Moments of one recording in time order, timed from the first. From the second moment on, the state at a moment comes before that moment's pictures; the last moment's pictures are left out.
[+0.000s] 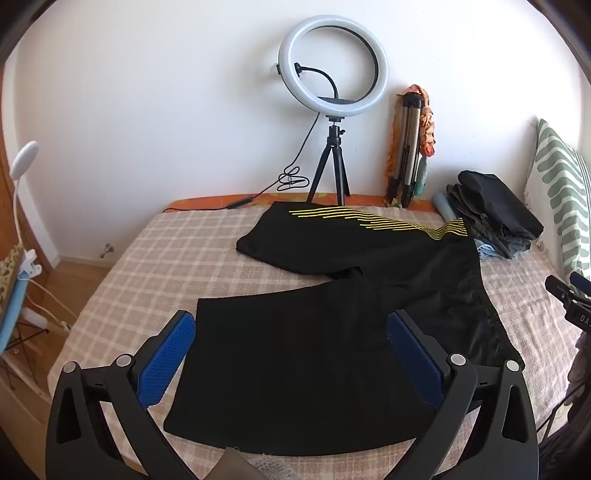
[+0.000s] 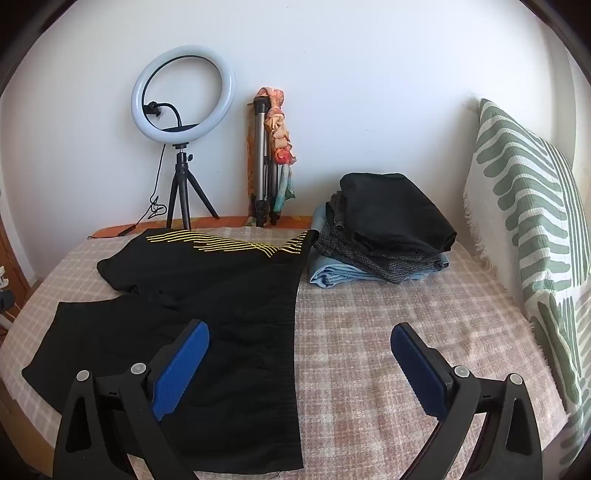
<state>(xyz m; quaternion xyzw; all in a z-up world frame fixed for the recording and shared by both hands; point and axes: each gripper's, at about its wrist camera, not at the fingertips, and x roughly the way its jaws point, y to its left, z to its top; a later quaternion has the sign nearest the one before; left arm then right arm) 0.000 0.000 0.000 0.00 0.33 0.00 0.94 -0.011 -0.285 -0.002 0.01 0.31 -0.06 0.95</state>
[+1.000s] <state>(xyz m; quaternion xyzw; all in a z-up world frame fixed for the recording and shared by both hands) 0.001 -0.005 -0.010 0.02 0.33 0.00 0.94 -0.015 -0.287 -0.001 0.02 0.30 -0.05 0.95</state>
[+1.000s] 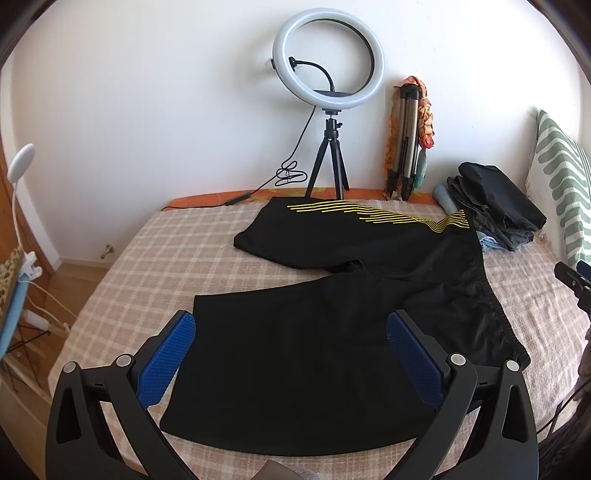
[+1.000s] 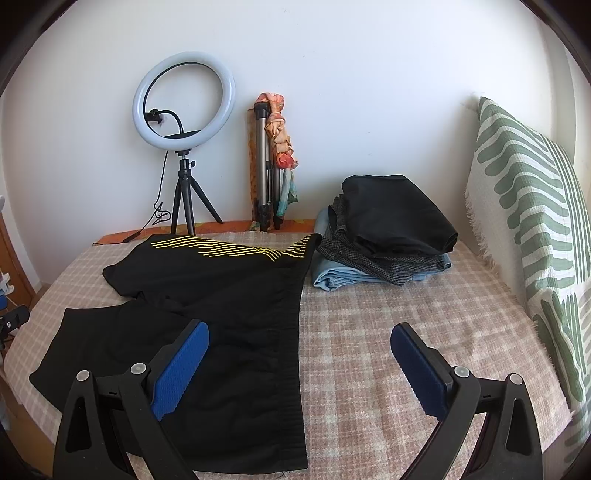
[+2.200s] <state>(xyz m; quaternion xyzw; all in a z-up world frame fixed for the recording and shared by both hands) 0.002 -0.006 -0.008 0.02 0.33 0.01 0.94 -0.014 -0.289 -0.003 0.02 0.30 -0.05 0.95</state>
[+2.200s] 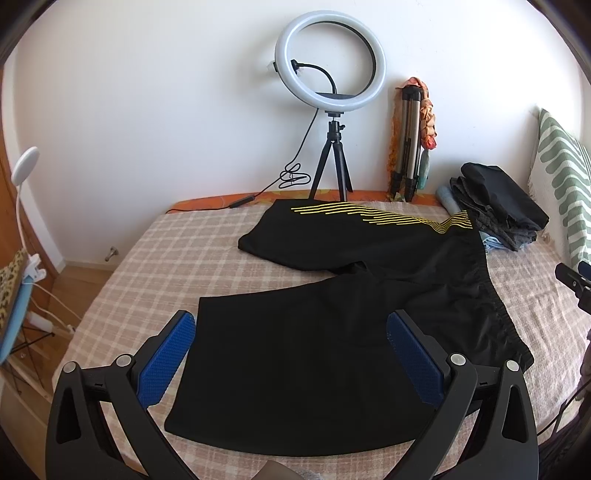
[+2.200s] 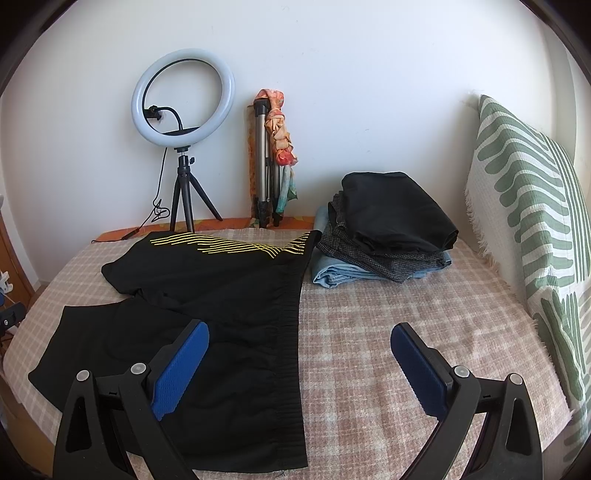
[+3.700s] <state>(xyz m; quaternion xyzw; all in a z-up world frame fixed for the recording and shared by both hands) 0.011 0.014 -0.019 0.01 0.34 0.00 0.94 -0.012 -0.281 -0.010 0.00 0.30 -0.02 0.95</state>
